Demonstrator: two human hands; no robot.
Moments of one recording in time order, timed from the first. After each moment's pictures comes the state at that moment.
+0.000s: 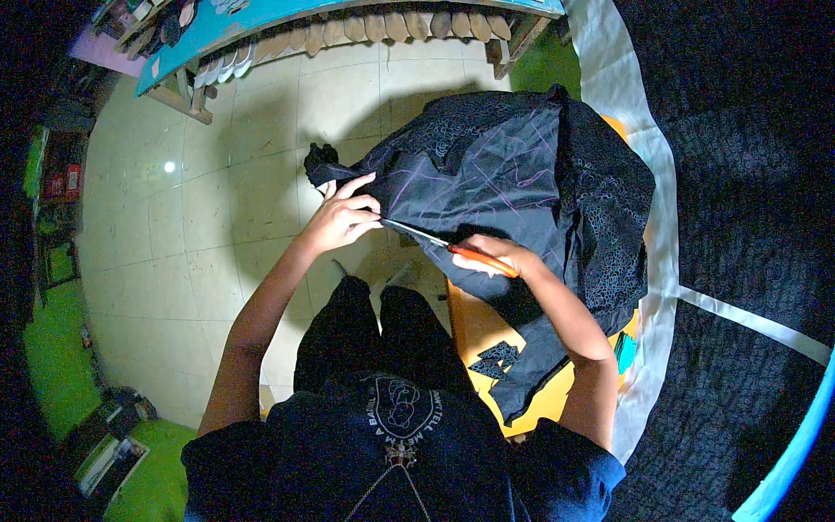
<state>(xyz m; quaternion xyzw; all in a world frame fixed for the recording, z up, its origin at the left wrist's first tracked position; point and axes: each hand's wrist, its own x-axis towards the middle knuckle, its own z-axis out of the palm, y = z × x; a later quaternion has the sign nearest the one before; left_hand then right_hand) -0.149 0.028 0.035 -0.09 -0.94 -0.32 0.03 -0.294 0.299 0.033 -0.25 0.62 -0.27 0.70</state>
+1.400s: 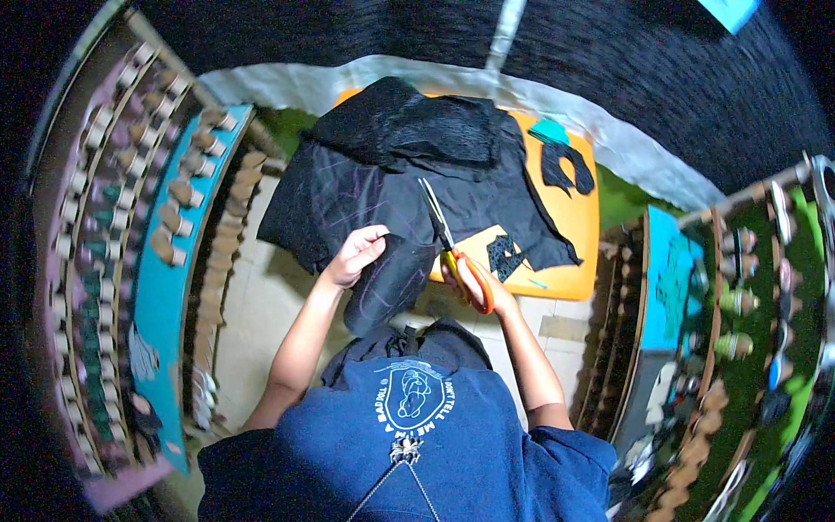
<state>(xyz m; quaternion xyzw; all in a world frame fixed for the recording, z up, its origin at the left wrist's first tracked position) -0.251 0.144 0.139 -0.34 -0.42 -0.68 -0.50 -0.078 0.311 0.100 0.12 0.64 -0.76 0.02</state>
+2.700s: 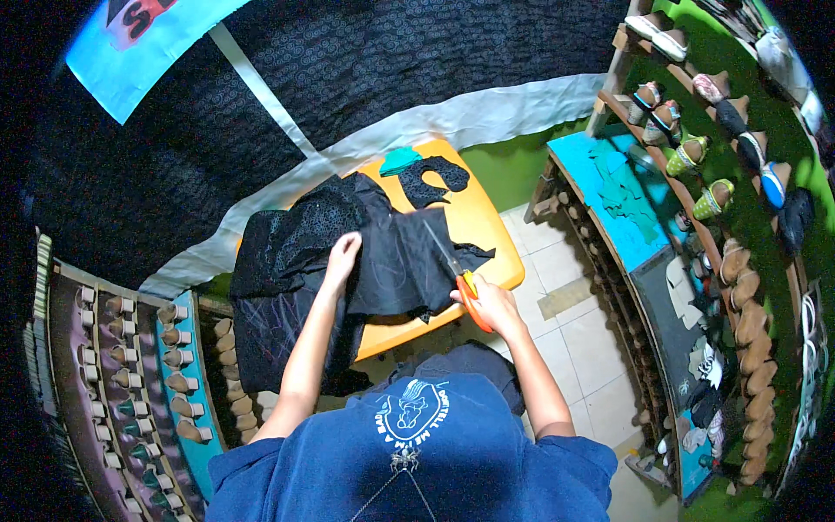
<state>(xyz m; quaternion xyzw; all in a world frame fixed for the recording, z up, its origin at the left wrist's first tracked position) -0.257 0.371 0.067 -0.41 -0.69 -0.51 -0.31 0.054 0.394 0.109 0.46 0.82 -0.31 -0.13</state>
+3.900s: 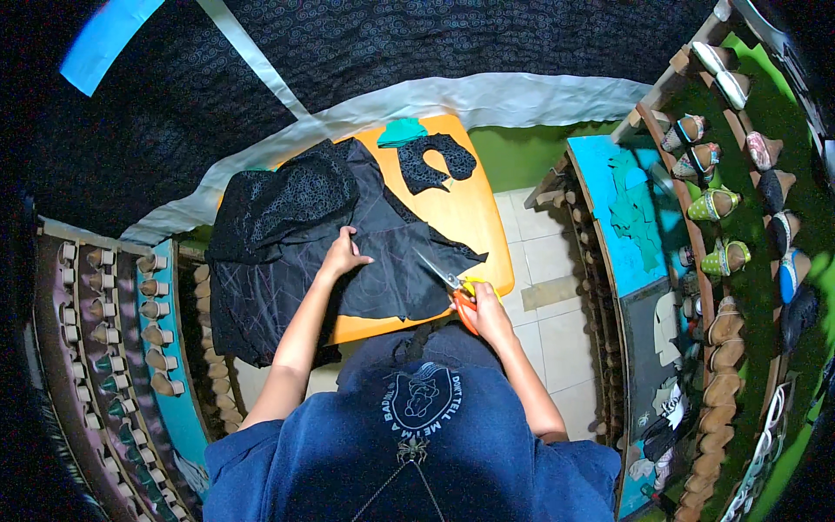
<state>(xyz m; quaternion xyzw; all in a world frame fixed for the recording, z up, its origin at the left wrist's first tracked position) -0.246 0.387 0.014 -0.41 -0.82 -0.19 -0.36 0.081 0.427 0.065 0.43 0.81 -0.38 -0.16</state>
